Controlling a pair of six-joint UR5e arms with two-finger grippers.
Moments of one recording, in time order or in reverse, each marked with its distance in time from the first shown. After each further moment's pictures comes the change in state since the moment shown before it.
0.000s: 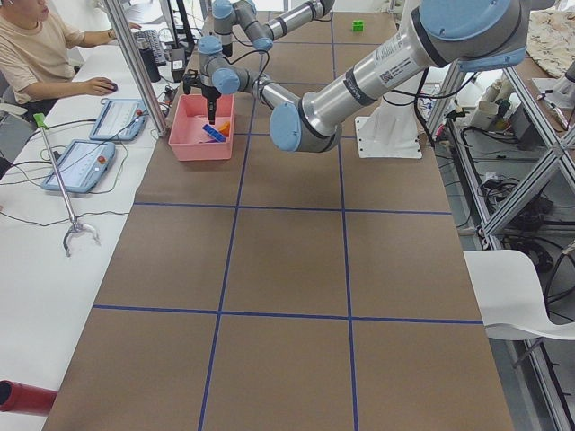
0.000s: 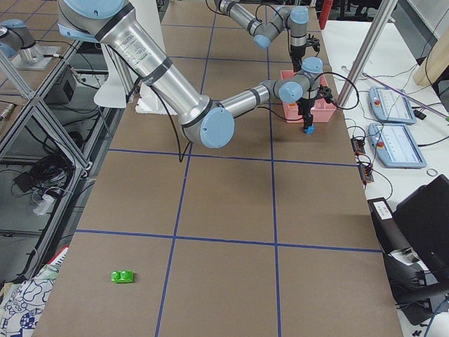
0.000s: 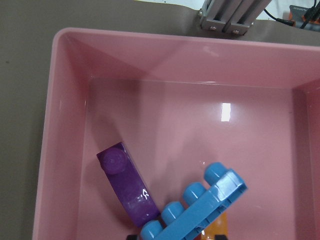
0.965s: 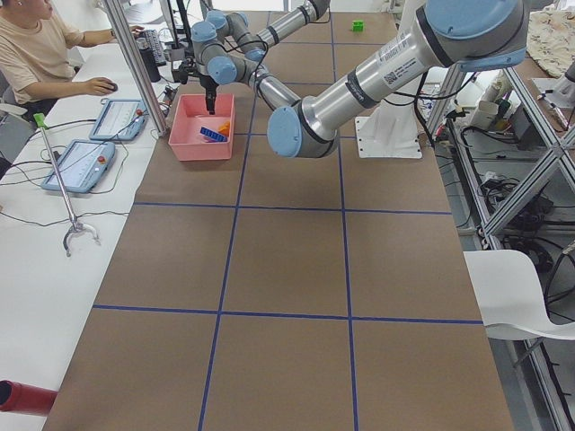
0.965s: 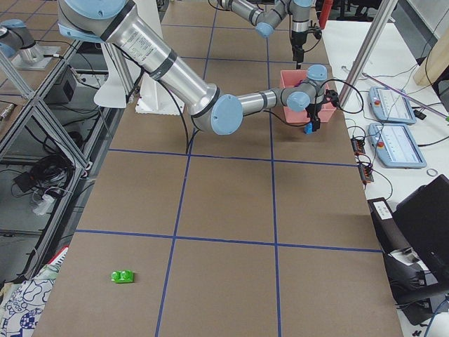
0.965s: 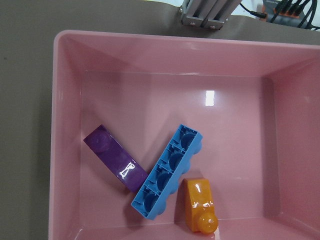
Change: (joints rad) left arm -0.054 0.038 -0.136 0.084 -0.130 0.052; right arm -0.013 0.117 -0.298 0.286 -0.046 0.073
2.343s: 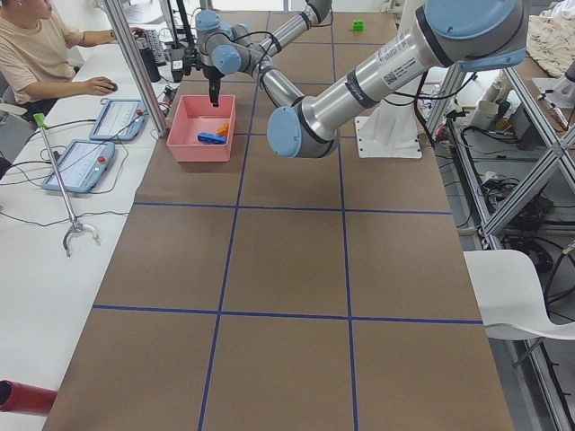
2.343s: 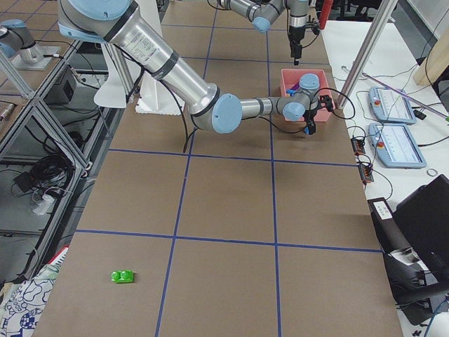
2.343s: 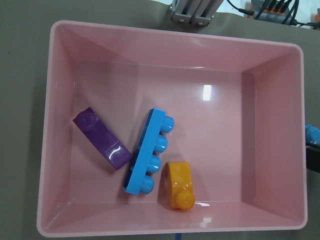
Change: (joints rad) left arm 0.002 0.001 -0.092 0.100 -0.001 0.000; right arm -0.042 0.006 -0.095 0.172 -0.049 0.077
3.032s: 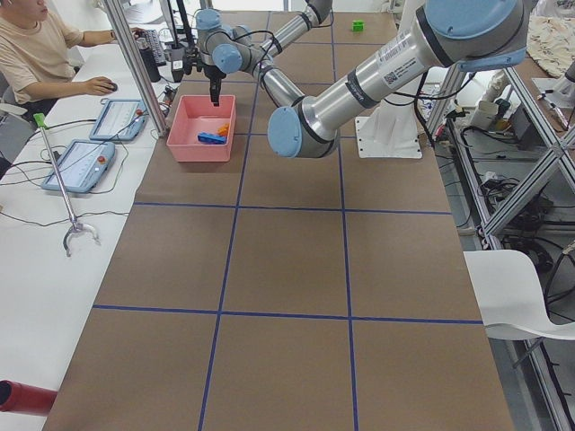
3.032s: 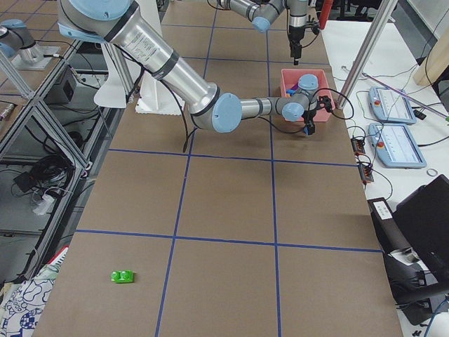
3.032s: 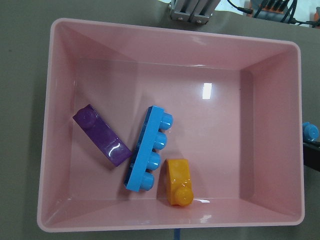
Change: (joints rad) left arm 0.000 0.000 -0.002 0.002 -0.001 0.000; right arm -0.009 0.007 -0.014 0.000 -0.017 0.000
